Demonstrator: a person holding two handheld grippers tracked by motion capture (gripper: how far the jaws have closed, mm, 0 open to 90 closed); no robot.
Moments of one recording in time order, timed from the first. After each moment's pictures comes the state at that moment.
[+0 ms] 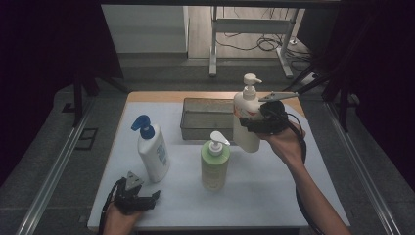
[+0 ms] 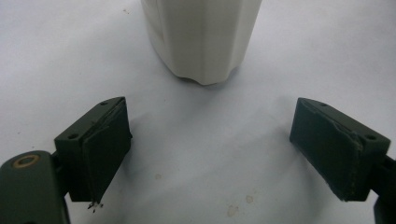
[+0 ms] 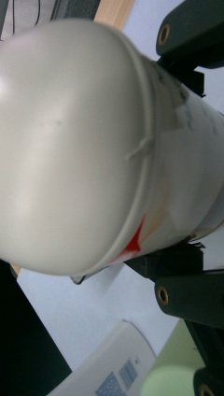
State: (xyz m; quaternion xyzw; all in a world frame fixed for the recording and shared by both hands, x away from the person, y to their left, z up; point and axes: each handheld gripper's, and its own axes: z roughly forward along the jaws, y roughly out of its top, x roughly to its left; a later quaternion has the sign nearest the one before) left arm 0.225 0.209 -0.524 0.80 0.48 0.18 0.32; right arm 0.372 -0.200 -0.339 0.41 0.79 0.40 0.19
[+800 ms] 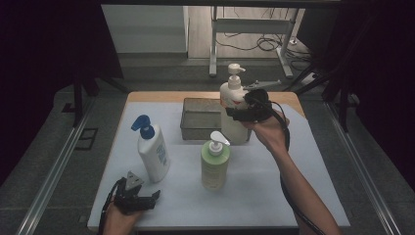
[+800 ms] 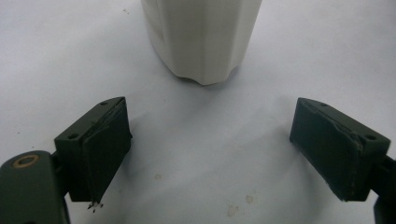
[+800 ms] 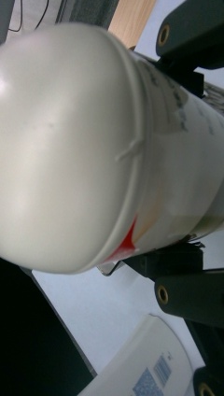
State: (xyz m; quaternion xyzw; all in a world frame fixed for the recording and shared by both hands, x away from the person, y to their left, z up) left arm 0.225 0.209 -0.524 0.80 0.48 0.18 0.32; right arm 0.402 -0.163 -0.332 0.41 0.79 0.41 0.18
